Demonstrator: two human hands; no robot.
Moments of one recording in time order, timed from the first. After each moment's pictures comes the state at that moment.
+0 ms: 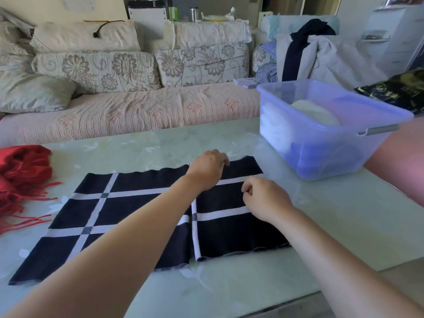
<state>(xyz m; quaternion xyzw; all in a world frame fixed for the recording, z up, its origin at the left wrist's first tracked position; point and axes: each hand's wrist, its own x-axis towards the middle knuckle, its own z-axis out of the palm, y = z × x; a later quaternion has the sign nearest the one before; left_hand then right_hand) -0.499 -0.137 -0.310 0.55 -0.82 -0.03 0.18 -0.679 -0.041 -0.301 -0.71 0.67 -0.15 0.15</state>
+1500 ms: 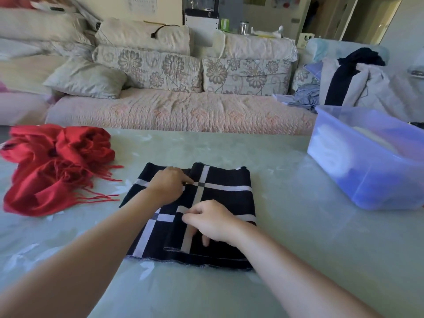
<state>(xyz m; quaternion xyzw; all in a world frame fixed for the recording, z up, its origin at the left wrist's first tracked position) -0.258 -0.068 -0.321 0.67 -0.74 -0.04 0.08 -0.447 0.003 -0.294 -0.73 0.49 -0.08 0.46</state>
